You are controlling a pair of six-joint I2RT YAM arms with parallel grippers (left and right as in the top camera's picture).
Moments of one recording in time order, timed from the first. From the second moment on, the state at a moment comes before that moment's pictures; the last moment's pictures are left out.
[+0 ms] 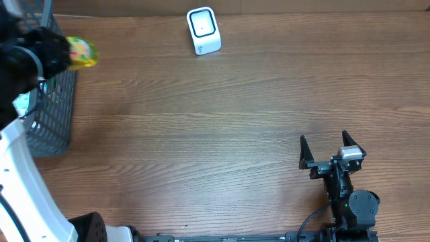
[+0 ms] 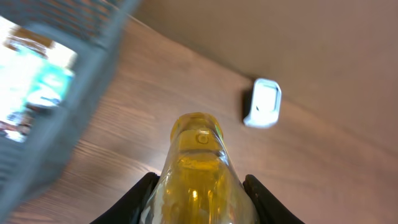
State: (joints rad) left arm 0.24 1.60 2.33 -1.49 0.21 -0.31; right arm 0.00 0.01 0.02 -0.02 -0.11 -0.03
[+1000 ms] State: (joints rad) left arm -0.60 1.65 1.72 -1.16 0.04 -0.49; right arm 0.00 0.01 0.02 -0.02 -0.11 -0.03
